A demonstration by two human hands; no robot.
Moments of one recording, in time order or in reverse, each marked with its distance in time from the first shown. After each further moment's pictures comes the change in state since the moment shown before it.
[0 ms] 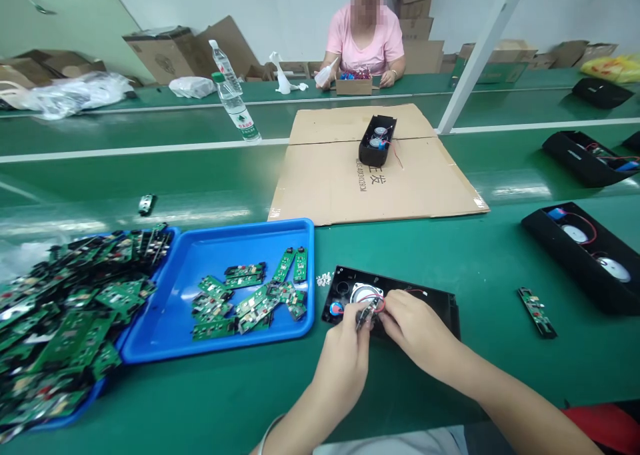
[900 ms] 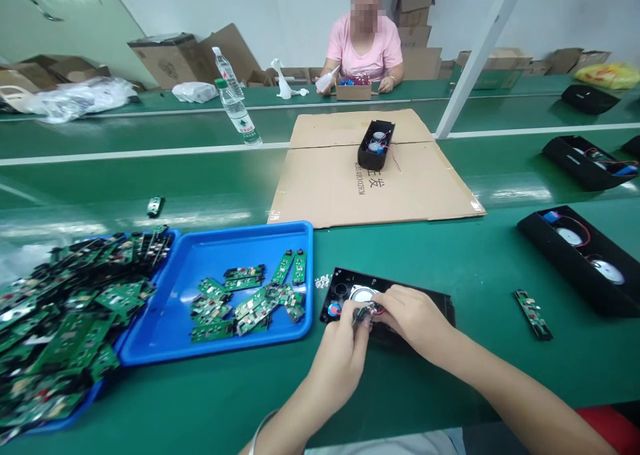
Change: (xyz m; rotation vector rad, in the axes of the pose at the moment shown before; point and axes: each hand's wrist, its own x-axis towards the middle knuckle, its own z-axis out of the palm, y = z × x) left_hand 0.005 0.003 -0.006 -0.048 -0.070 -0.003; right_hand 0.007 0.020 -0.002 -0.121 0.131 -0.260
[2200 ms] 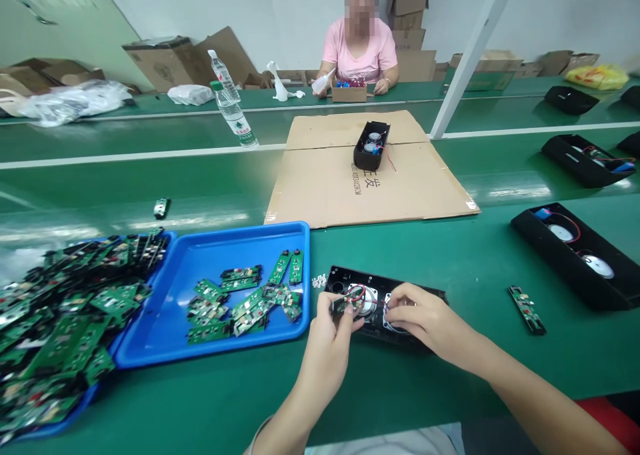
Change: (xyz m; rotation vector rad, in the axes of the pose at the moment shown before) left_hand 0.003 -0.002 0.002 -0.433 0.194 -0.160; right_hand -0.020 0.001 -0.033 0.338 -0.085 0.079
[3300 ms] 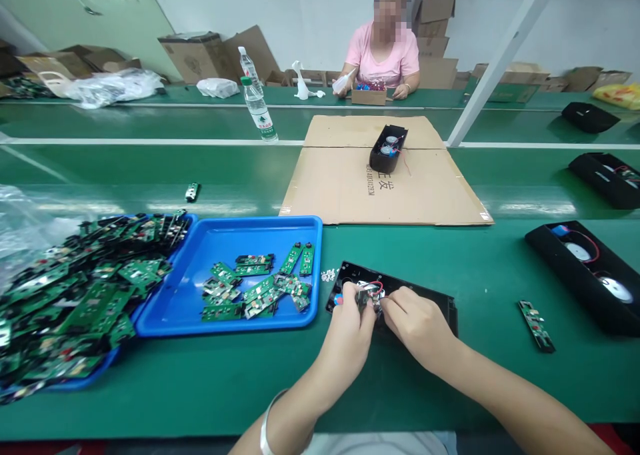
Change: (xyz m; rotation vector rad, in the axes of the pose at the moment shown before) left_hand 0.003 0.002 0.013 0.260 0.008 0.145; right_hand 0.019 -0.005 0.039 -0.613 0.265 -0.221
